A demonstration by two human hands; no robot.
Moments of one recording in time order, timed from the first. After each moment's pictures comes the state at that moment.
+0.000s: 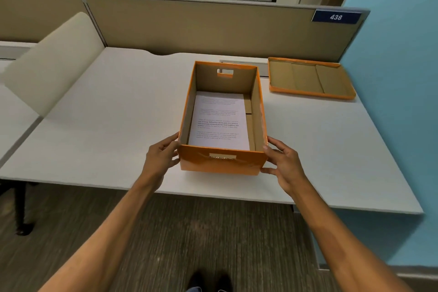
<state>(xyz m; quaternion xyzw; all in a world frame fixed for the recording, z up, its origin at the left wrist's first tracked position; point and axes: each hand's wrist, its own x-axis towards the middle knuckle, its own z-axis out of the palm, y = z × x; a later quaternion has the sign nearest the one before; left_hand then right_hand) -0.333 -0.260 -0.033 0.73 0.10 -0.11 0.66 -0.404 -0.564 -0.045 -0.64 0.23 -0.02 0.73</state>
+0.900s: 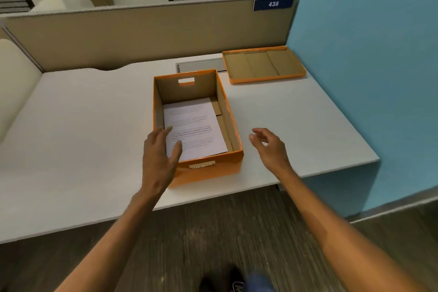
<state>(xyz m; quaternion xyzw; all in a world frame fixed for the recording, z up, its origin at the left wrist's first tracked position) -0.339 -0.308 -0.005 0.90 -0.14 0.02 0.41 -0.425 -0.577 -0.049 -0.83 0.24 -0.16 0.49</state>
